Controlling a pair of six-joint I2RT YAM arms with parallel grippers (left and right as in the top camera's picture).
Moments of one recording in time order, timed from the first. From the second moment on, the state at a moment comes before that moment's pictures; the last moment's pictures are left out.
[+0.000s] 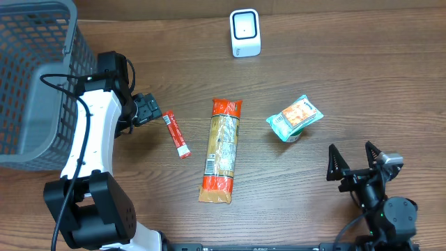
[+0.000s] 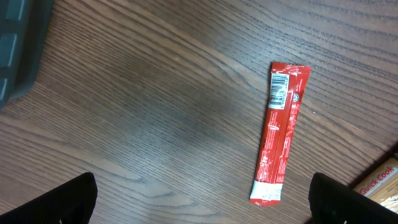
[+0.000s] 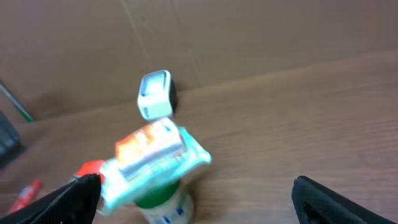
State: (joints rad) left arm 0.16 1.72 1.41 -1.12 -0.09 -0.36; right arm 0.10 0.01 0.11 -0.20 -0.11 0.29
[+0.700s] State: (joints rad) left arm 0.16 1.72 1.41 -1.12 -0.09 -0.36; right arm 0.10 0.54 1.04 -0.91 -0.11 0.24
